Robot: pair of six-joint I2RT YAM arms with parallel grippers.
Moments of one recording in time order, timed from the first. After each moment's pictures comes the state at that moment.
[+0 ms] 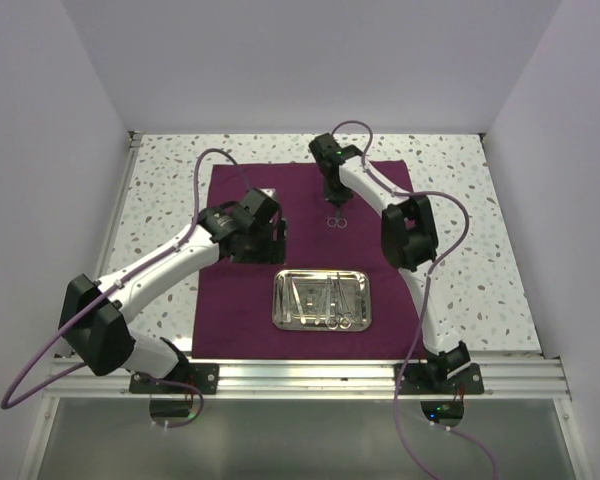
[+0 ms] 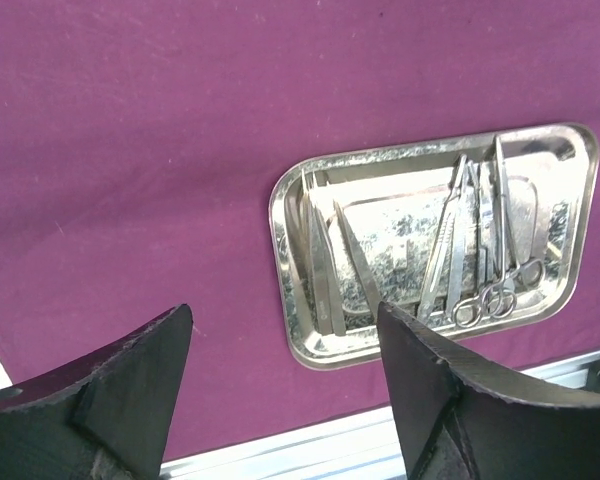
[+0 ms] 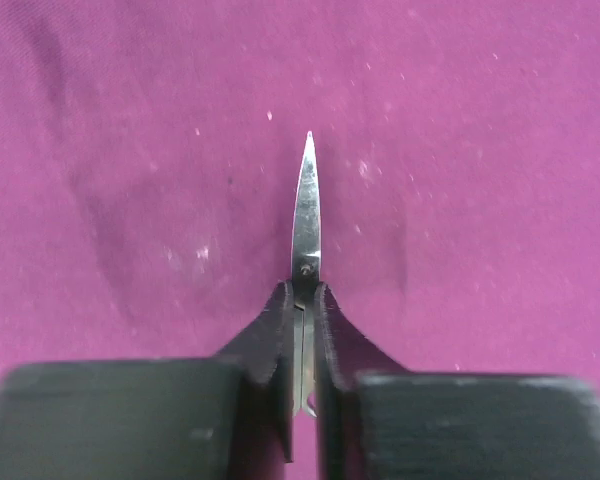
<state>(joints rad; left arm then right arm) -0.70 1.43 1.20 -0.84 -0.12 -0.62 0.48 2.45 2.19 -0.95 0.37 0.50</state>
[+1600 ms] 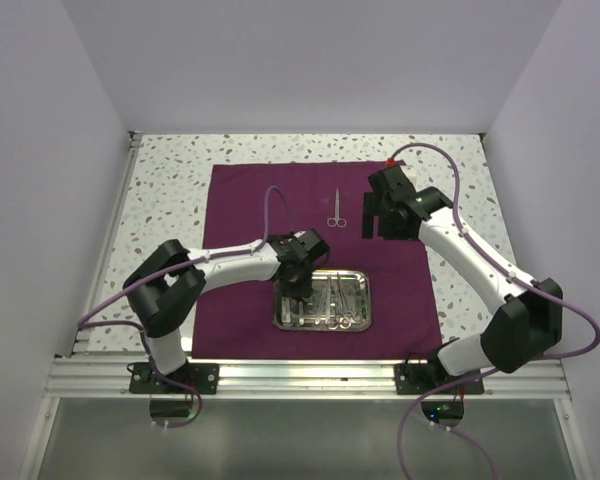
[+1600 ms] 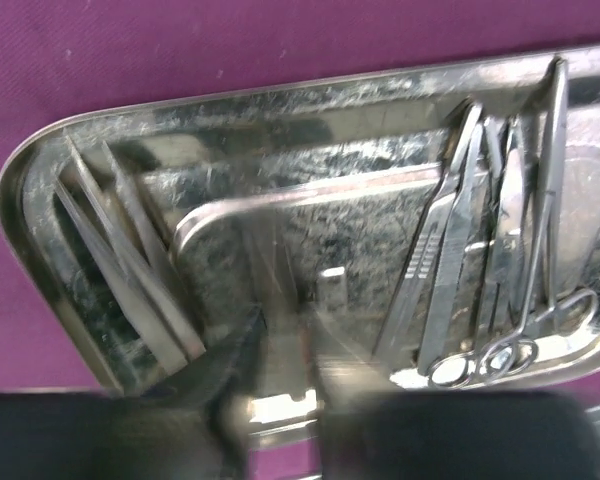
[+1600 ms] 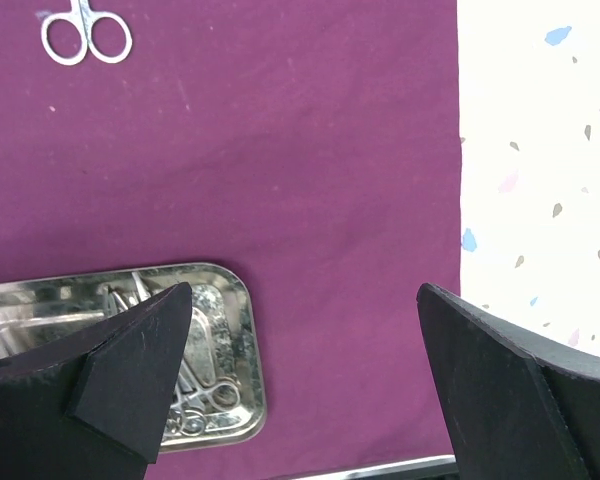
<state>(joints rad) -0.93 1.79 1.13 -0.62 -0.08 -0.84 0.48 1.44 1.28 -0.93 0.40 0.49</state>
